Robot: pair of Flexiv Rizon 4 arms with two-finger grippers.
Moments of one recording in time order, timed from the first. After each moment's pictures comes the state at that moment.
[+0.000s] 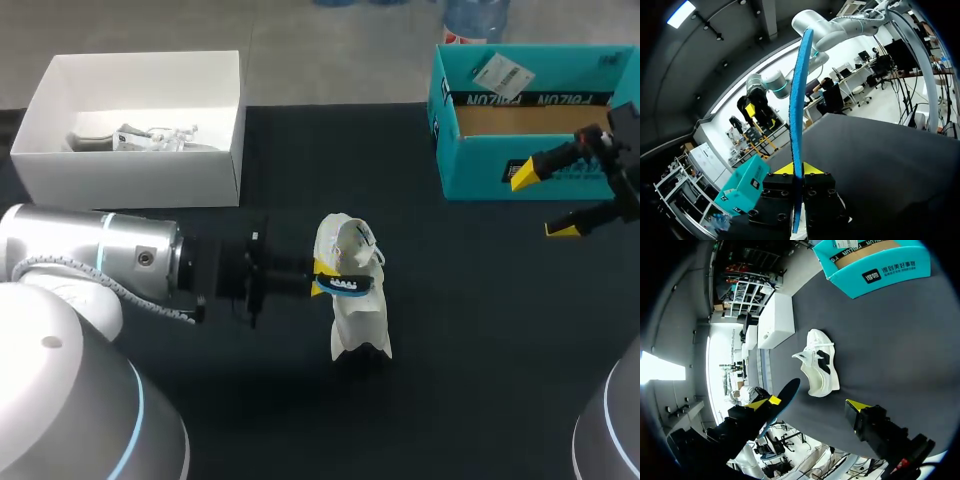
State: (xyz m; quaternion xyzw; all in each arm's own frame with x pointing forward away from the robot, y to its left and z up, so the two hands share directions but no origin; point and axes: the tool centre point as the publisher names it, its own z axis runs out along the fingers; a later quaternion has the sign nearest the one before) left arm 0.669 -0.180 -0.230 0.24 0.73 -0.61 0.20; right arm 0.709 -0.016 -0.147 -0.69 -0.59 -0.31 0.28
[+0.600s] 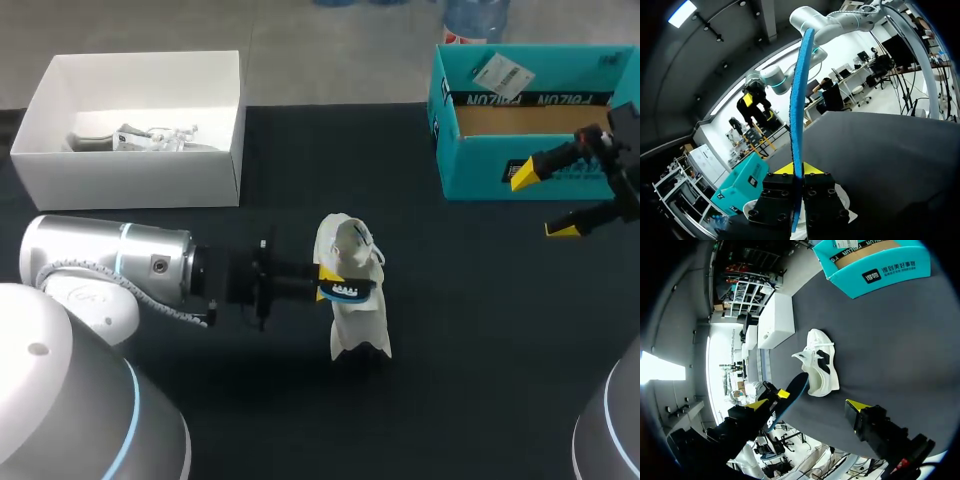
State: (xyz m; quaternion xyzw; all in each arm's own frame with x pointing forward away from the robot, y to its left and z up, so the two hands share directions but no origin) left arm 0.687 -0.189 -0.262 0.25 0.72 -0.61 0.20; right arm 0.709 -0.016 -0.147 -0.69 -0.59 -0.31 0.28
